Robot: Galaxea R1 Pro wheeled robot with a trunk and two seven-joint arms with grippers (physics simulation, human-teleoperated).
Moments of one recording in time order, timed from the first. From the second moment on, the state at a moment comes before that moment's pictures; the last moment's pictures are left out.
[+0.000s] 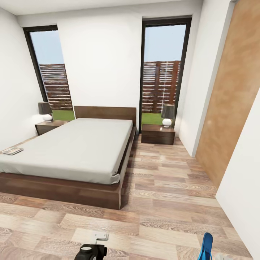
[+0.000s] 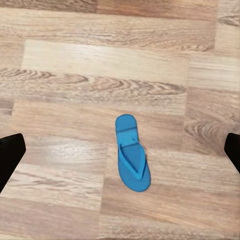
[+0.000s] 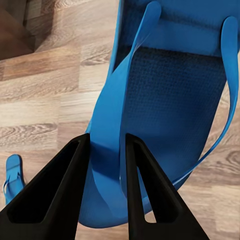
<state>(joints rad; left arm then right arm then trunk) -0.28 -0.09 -0.19 -0.68 0.12 0.39 0.24 -0.39 -0.30 0.38 -0.02 -0.79 -0.20 0.56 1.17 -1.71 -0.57</state>
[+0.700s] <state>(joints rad) -0.28 -0.09 -0.19 -0.68 0.13 0.39 0.23 -0.40 -0.38 0.36 -0.54 -0.79 0.56 0.58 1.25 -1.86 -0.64</state>
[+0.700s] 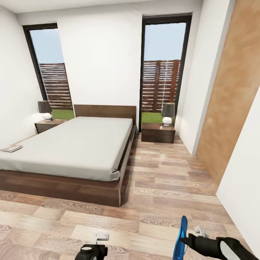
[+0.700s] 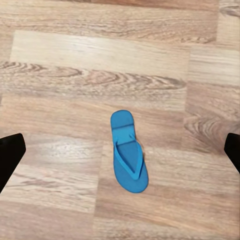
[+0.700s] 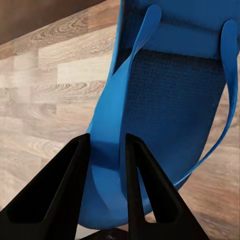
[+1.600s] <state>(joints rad) -0.28 -0.09 -0.20 -0.68 0.14 0.39 0.23 -0.41 -0.48 0.35 -0.56 -0.79 0.69 1.04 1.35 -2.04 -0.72</state>
